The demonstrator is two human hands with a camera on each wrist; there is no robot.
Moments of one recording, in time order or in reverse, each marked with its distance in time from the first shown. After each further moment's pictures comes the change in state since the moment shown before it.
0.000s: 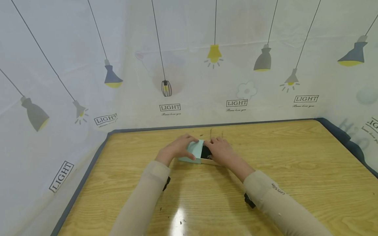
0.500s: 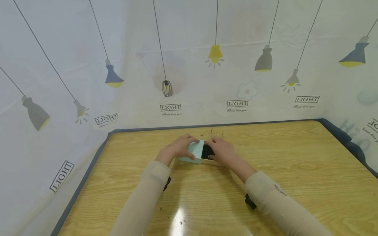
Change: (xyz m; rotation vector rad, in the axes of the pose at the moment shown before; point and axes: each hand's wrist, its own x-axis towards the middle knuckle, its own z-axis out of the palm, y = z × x) left_hand 0.002 -0.003 0.000 0.004 -0.002 0.006; right_hand -0.005 0.002 -0.002 0.128 0.021 0.035
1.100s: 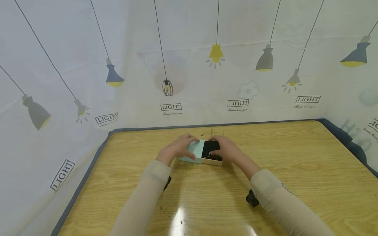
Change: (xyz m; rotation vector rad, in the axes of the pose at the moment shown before) left_hand 0.002 -0.003 0.002 -0.002 0.003 0.011; right_hand 0.004 0.021 -0.006 0.453 -0.020 0.100
